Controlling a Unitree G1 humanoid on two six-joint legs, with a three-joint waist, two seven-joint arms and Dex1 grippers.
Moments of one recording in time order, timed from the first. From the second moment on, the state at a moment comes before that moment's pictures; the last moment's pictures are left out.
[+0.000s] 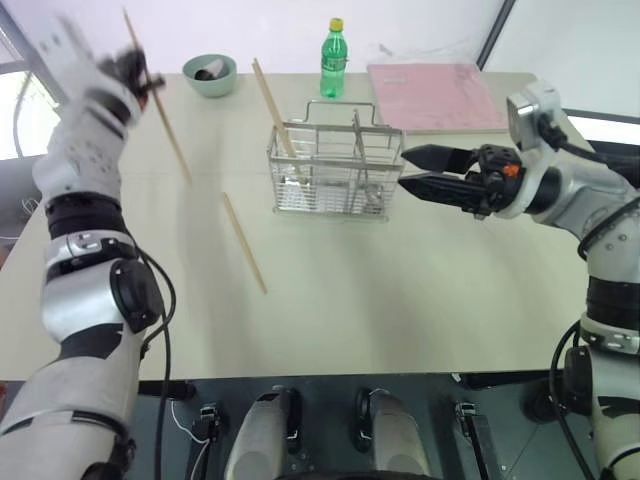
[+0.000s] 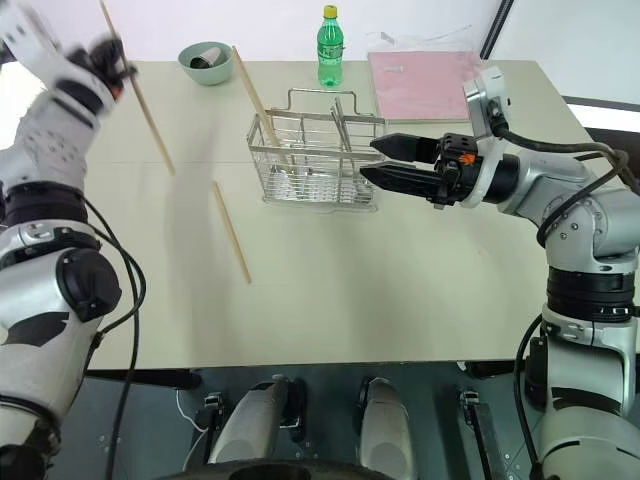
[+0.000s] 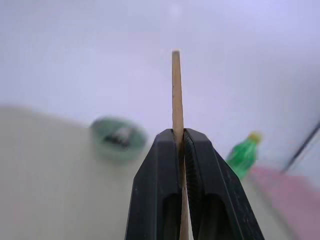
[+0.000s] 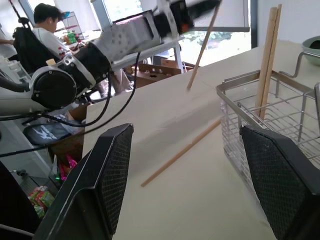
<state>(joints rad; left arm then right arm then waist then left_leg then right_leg) -1.27 0.47 0.49 0.73 -0.49 0.29 -0.34 -0.73 -0.72 -0.21 -0.08 0.81 0.89 1.08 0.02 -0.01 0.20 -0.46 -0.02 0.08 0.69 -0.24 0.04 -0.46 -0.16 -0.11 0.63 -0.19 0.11</state>
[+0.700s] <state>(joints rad) -1.30 0.14 0.32 0.73 -0.42 0.07 -0.38 -0.60 -0.70 -0.37 -0.26 1.05 0.97 0.77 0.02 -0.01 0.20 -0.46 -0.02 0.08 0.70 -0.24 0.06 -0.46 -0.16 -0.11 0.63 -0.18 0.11</state>
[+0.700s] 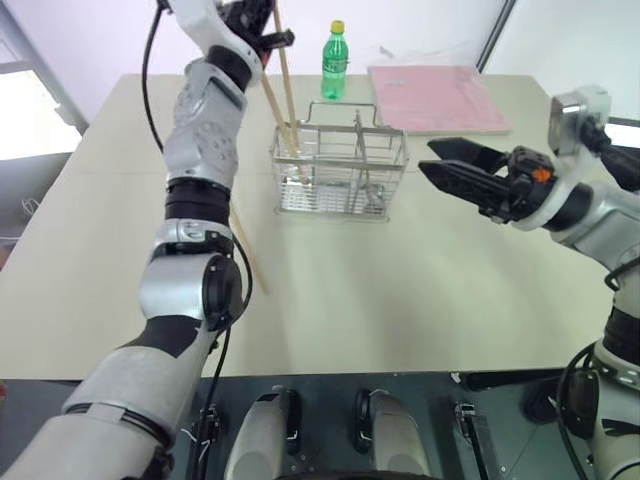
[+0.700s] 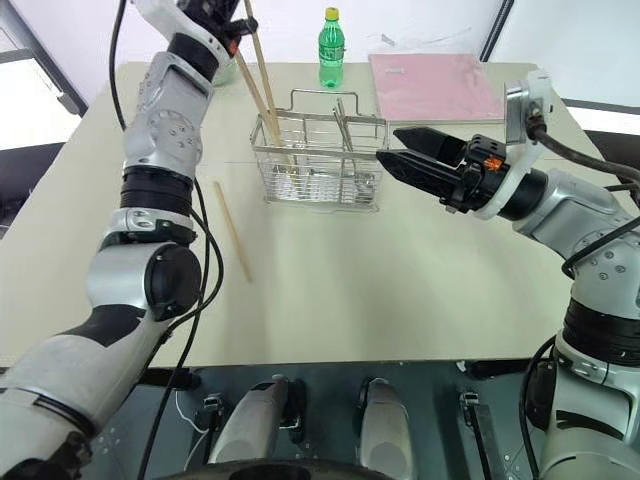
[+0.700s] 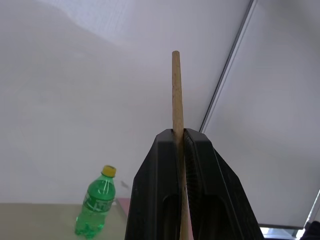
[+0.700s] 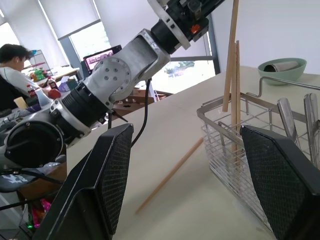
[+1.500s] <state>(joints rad) -1.22 0.26 0.46 0.30 -0.43 0.95 0.32 -0.65 -0.71 -0.27 -0.11 0.96 0.88 0.85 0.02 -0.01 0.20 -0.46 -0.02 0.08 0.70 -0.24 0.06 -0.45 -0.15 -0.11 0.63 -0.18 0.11</state>
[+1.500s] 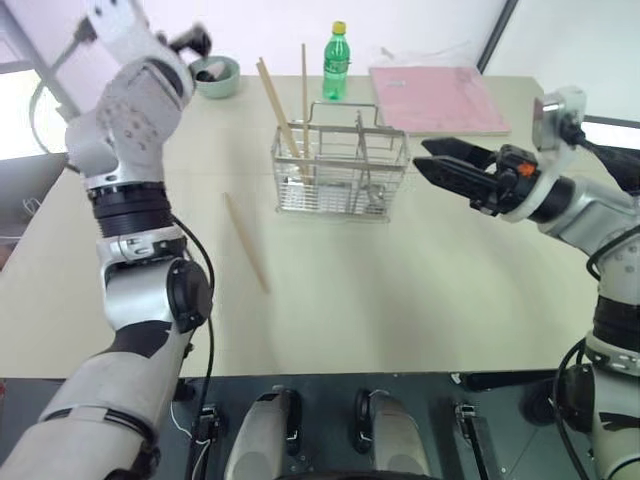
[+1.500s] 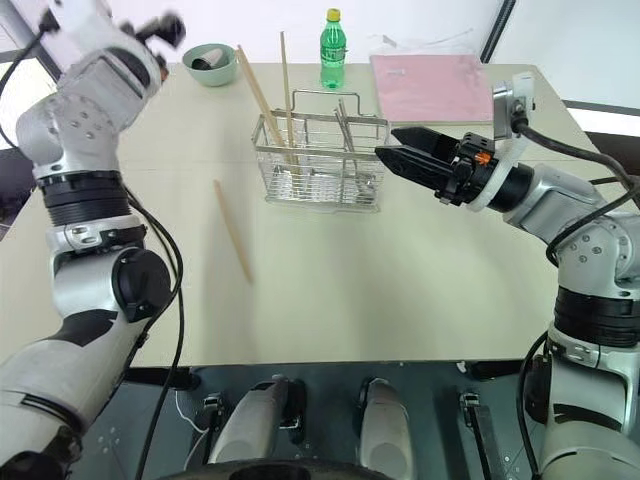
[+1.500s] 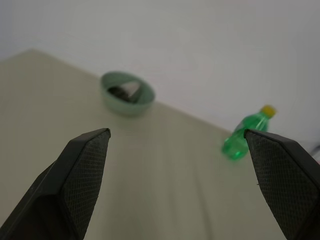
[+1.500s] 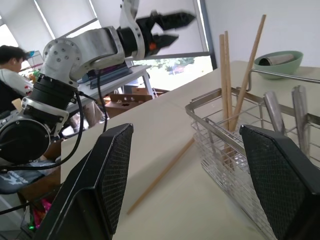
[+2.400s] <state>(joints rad) -1.08 0.13 0.46 0.44 -0.25 1.32 0.39 -0.65 -0.68 -0.24 -0.12 0.93 0.84 0.84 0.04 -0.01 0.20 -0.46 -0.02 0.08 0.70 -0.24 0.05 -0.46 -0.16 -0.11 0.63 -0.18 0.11</state>
